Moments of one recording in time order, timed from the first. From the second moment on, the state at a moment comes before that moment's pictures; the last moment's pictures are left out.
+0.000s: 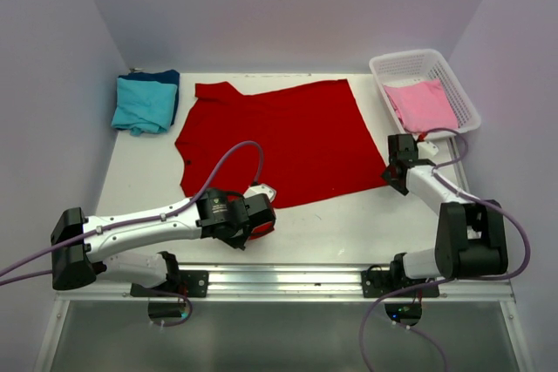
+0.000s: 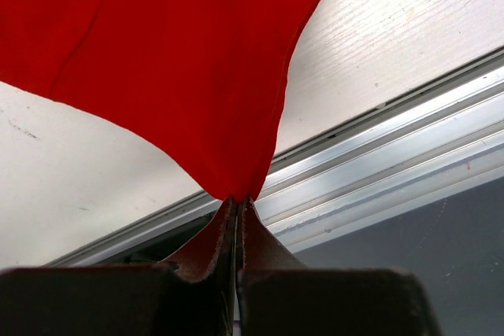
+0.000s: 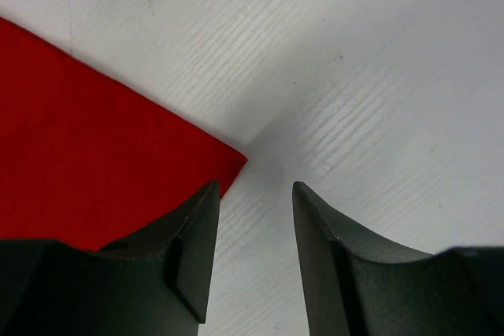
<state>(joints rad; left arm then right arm) -1.21 1.23 0.98 -1.11 -0.27 -0.65 0.06 1.39 0.71 -0.40 0.44 0.74</state>
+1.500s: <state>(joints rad) -1.21 1.21 0.98 -1.11 -0.28 -0.68 0.03 1.45 0.72 -0.34 0.27 0.72</state>
